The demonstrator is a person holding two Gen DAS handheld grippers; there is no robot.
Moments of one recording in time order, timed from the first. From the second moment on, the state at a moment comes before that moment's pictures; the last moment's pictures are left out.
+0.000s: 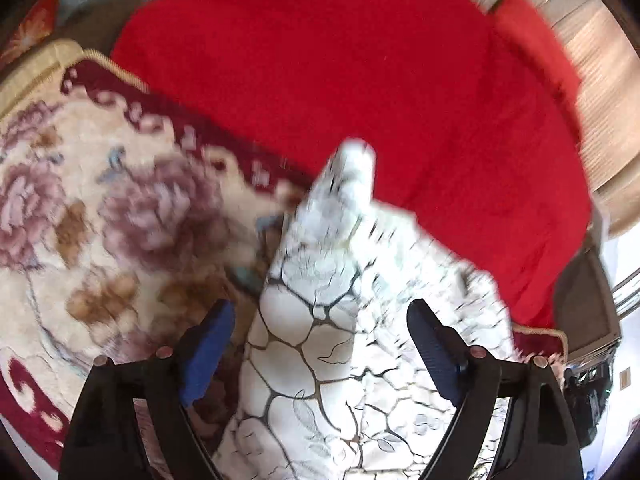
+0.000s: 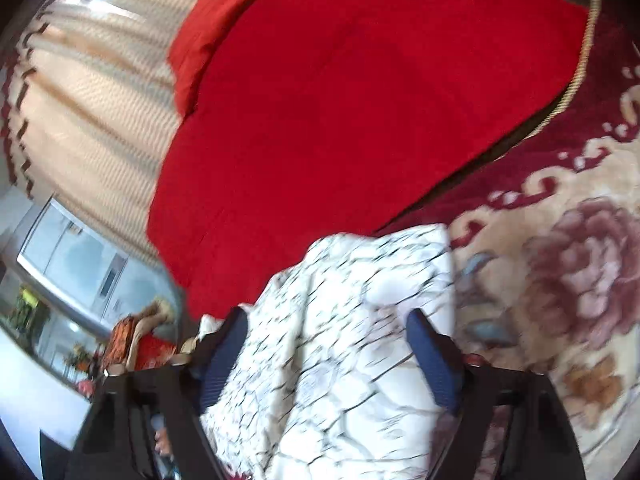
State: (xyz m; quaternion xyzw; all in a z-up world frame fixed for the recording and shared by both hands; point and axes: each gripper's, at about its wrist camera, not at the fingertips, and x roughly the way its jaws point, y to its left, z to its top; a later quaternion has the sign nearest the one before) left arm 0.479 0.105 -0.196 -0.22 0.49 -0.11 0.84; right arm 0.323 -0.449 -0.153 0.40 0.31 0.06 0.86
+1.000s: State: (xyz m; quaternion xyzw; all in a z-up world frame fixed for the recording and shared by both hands) left arm 0.468 0.110 -0.186 -0.15 0.49 0.02 0.86; right arm 0.372 -0.361 -0.190 0.36 0.40 0.11 0.83
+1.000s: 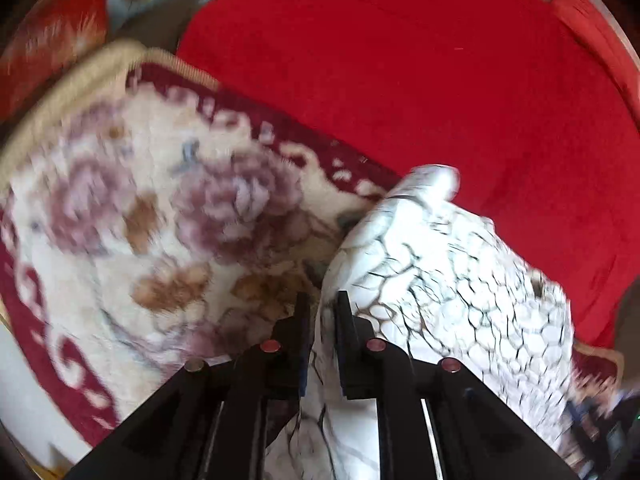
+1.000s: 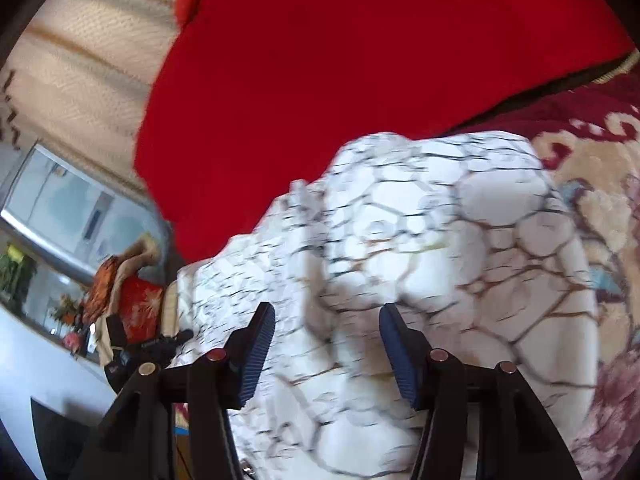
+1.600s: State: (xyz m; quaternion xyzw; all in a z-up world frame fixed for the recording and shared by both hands) left arm 0.442 -0.010 -0.230 0.02 0.53 -0.05 0.85; right arm 0.389 -0.332 -0.205 0.36 0.42 0.13 0.82
